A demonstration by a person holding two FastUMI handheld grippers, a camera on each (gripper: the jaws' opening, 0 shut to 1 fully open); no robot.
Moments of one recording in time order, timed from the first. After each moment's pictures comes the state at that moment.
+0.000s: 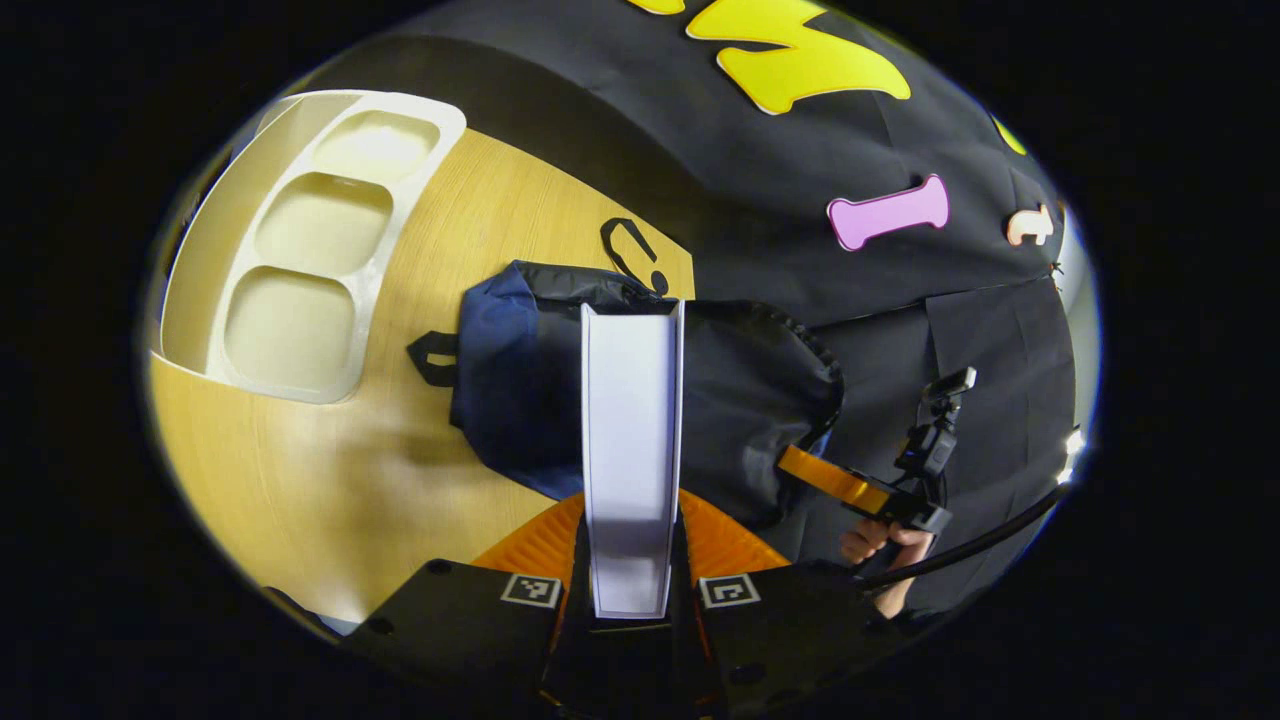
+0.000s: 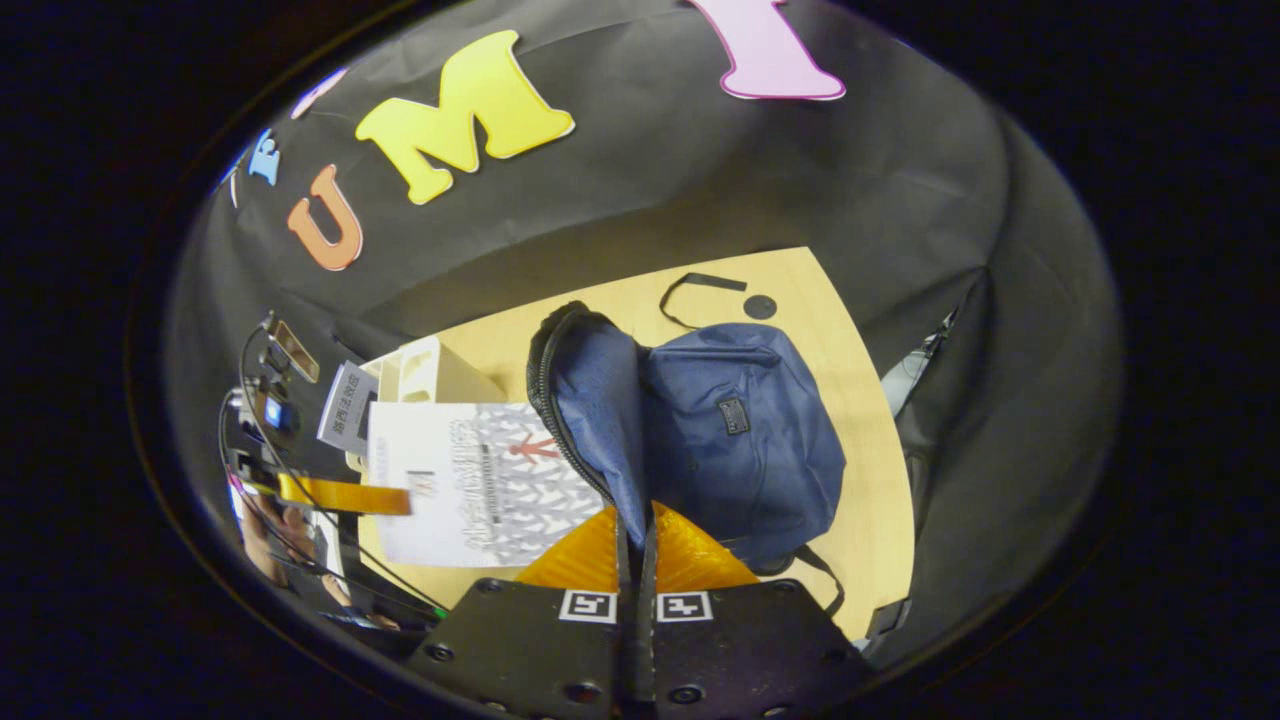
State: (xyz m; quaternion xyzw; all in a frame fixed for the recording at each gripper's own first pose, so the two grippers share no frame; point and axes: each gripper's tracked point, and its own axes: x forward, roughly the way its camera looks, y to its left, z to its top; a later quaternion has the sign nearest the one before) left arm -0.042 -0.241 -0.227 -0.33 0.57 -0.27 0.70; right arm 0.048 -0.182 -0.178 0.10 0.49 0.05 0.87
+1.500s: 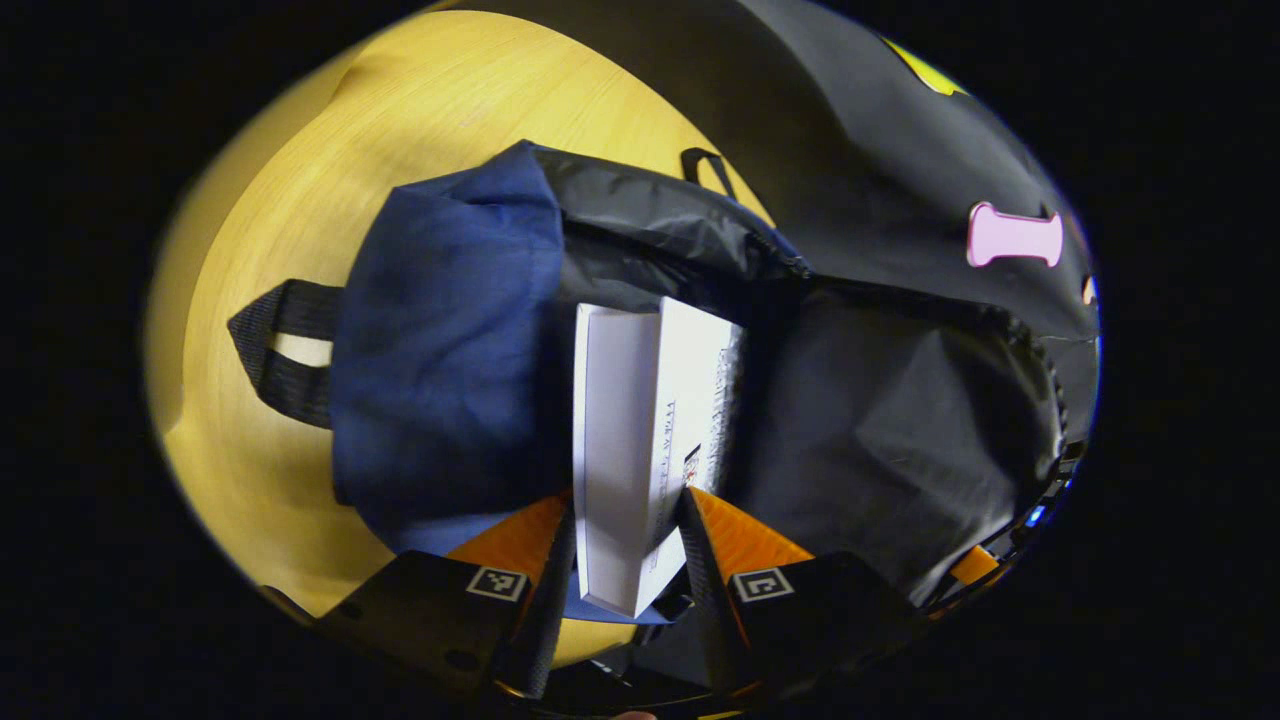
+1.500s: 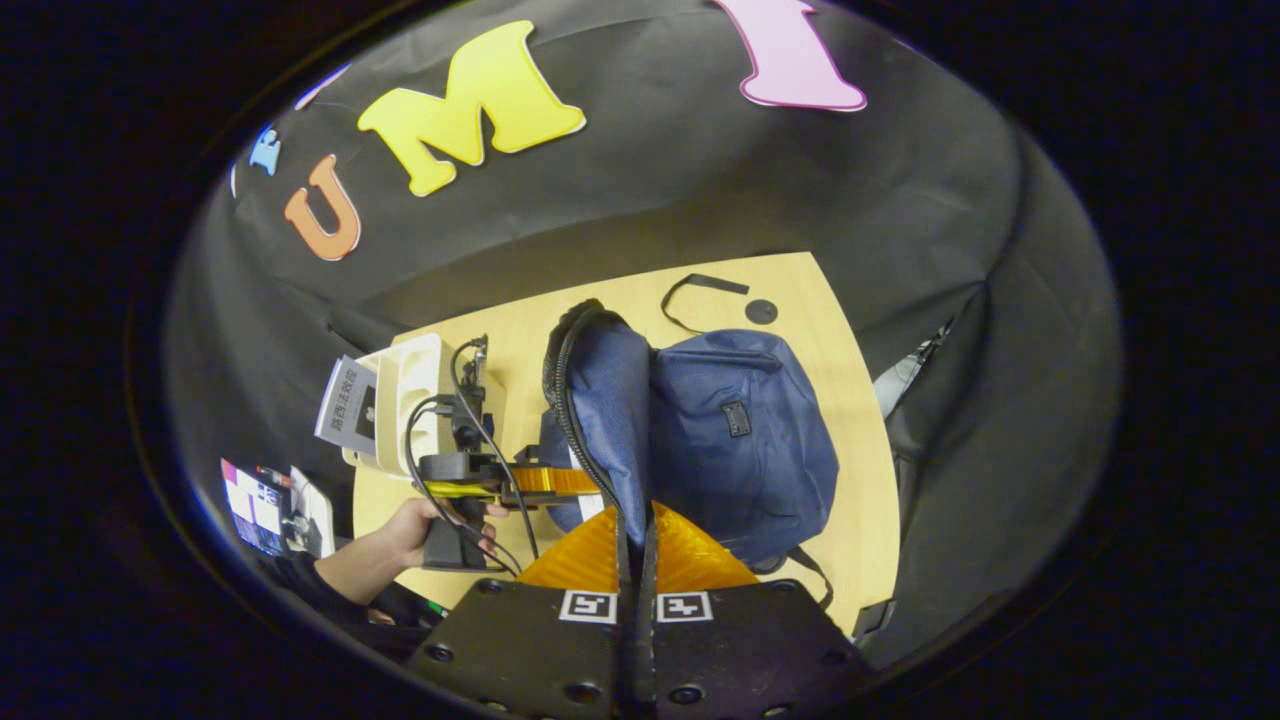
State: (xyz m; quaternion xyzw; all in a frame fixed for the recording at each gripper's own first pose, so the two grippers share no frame) left arm -0.008 -0.330 -0.407 -0.33 0.64 -0.22 0.65; right arm 0.051 -0.171 -0.166 0.08 0.50 0.05 0.86
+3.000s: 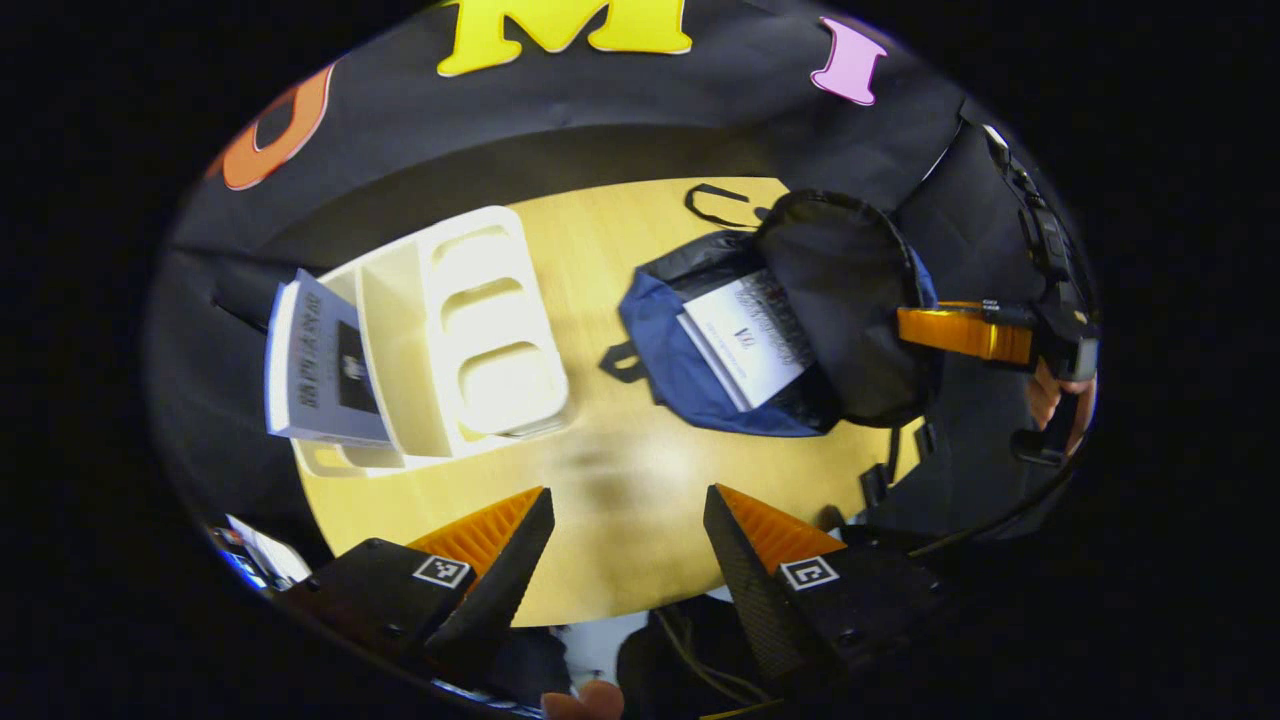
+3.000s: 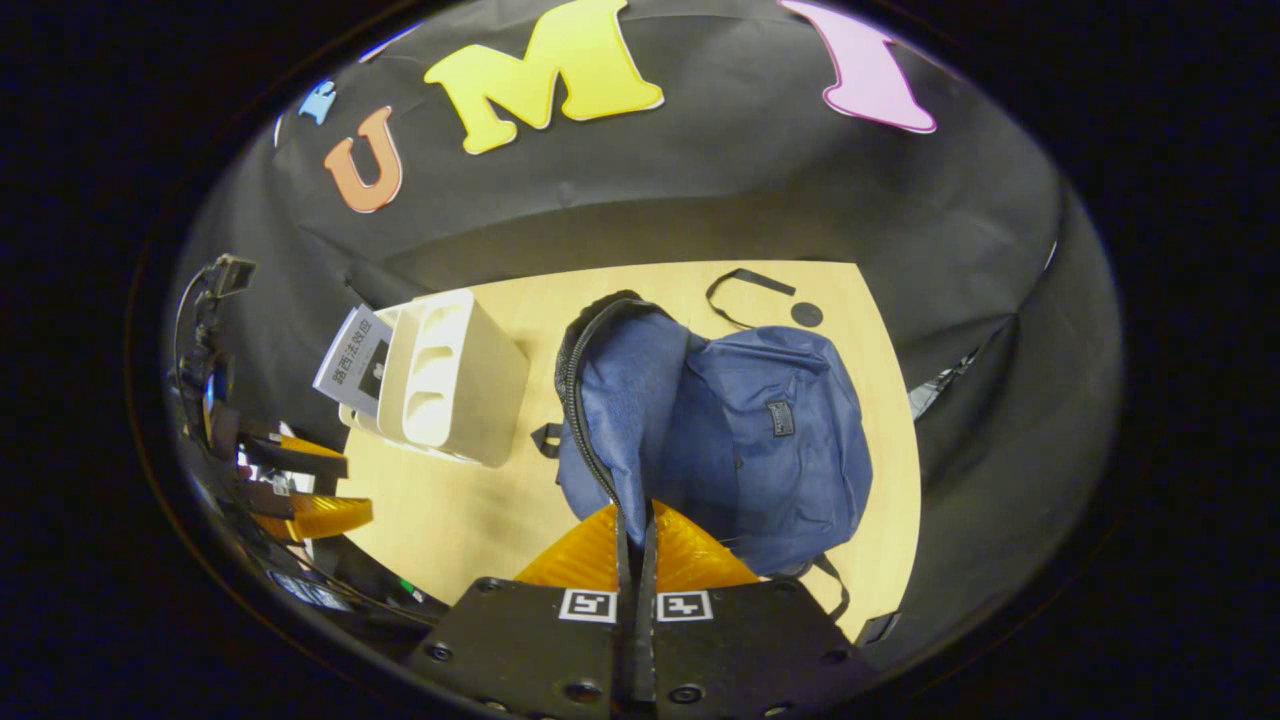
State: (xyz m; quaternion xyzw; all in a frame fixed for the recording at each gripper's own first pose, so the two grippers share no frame) left arm -0.073 -0.076 -0.202 0.12 0.55 -0.14 0.82; right arm 0.041 -0.123 -0.193 0.03 0.50 0.08 0.86
